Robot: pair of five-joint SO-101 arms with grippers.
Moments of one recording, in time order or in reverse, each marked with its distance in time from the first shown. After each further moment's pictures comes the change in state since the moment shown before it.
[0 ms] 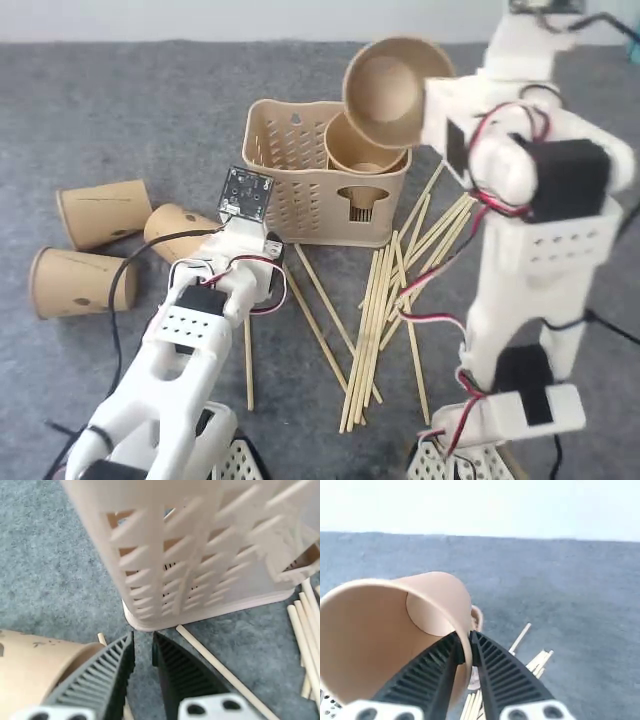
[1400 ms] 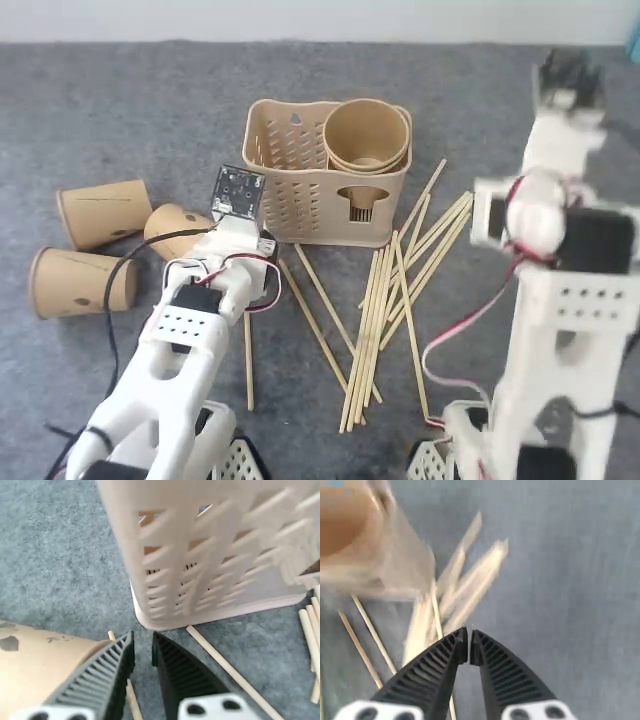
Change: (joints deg) left arm -1.8 0.0 0.0 0.0 0.1; right arm 14.7 -32.0 58.0 -1.8 6.9
